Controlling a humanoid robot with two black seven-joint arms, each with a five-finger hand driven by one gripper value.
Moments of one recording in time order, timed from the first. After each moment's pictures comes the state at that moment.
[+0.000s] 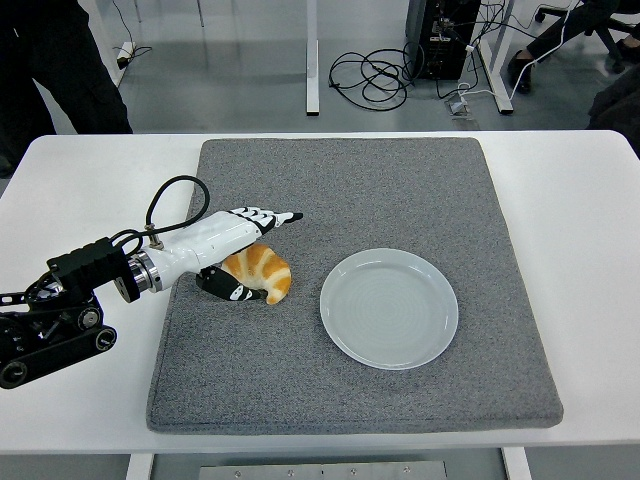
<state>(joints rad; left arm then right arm) -0.94 0.53 -0.06 -1.24 1.43 0.35 -0.26 -0.12 0.00 0.00 0.16 -0.08 -0.06 0.22</state>
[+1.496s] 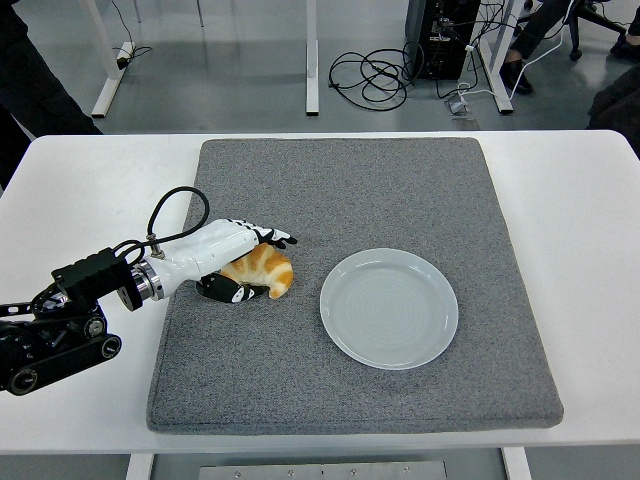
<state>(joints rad) -0.91 0.50 -0.06 -1.18 1.43 0.38 -0.27 -0.12 0.00 0.00 0.16 -0.08 -0.06 0.22</state>
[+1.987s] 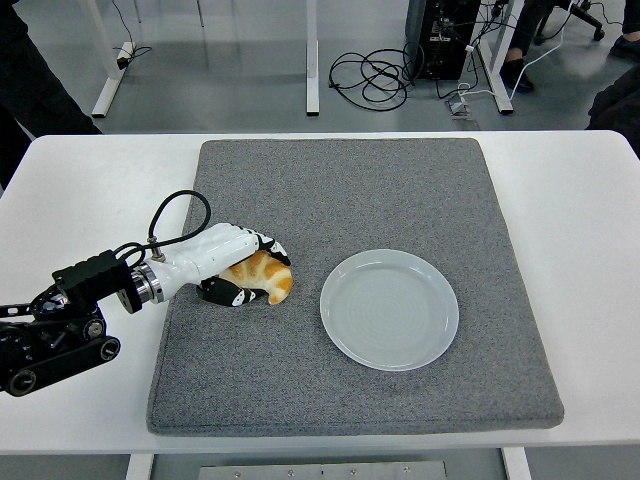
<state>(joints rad) -0.92 0.50 -0.02 -1.18 1.42 0.36 -0.29 -0.12 0.00 0.00 0.16 -0.08 -0.06 0.22</state>
